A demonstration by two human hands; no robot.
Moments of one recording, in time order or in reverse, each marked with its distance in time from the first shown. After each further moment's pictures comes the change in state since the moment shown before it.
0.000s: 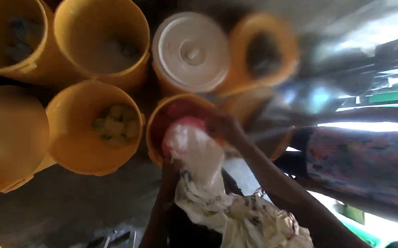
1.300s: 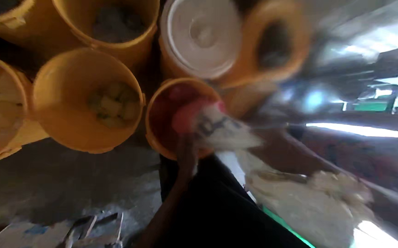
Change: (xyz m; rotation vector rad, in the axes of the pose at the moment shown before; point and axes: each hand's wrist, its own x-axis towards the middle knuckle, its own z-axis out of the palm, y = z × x) left_hand -0.028 0.004 0.050 -0.618 0.078 0.246; right_hand -0.098 -0.095 -0.045 -0.583 -0.280 0.457
